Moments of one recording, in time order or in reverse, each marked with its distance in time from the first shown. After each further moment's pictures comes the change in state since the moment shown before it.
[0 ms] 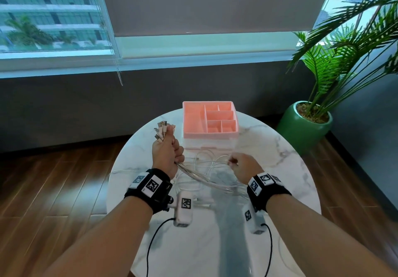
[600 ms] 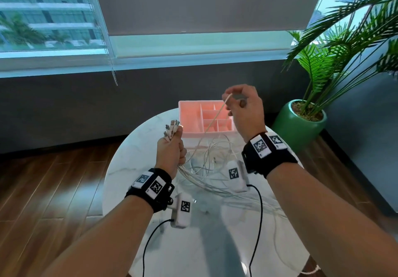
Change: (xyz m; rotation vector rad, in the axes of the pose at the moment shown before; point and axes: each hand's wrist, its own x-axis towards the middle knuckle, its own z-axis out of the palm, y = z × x) left_hand -0.003 -0.006 0.011 0.206 -0.093 0.022; right_hand 0.023 -0.110 -0.106 0.692 0.544 -0.256
